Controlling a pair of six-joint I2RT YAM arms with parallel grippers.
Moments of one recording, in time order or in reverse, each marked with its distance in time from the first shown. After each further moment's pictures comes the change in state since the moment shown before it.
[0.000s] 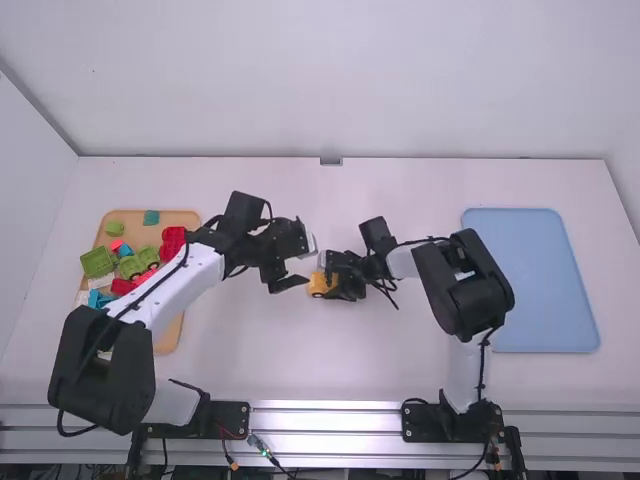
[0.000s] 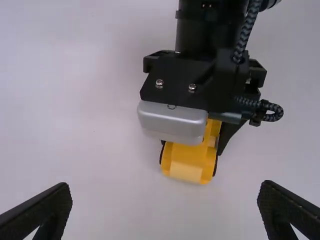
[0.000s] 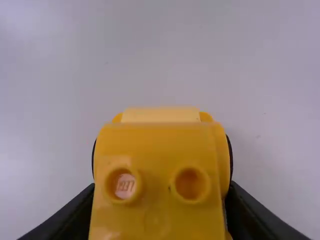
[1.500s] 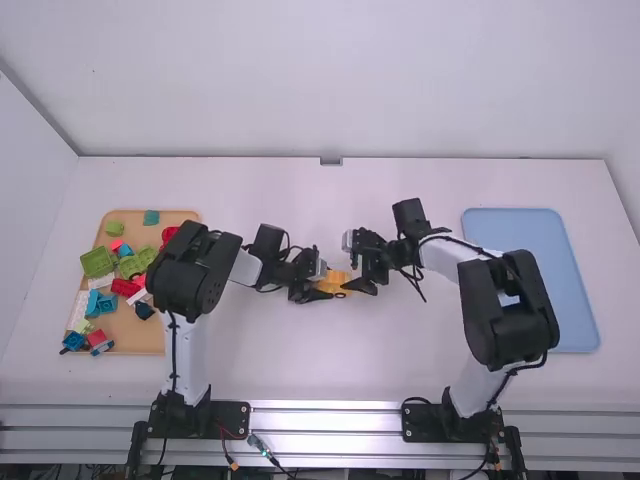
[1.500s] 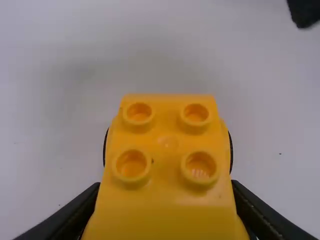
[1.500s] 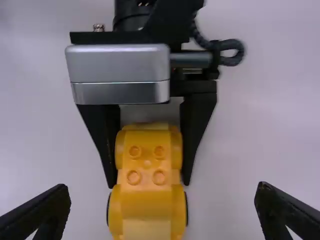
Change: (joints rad) left arm 0.000 0.650 -0.097 0.776 0.484 0.009; right arm -0.161 -0.224 0.004 -0.236 -0.114 -0.107
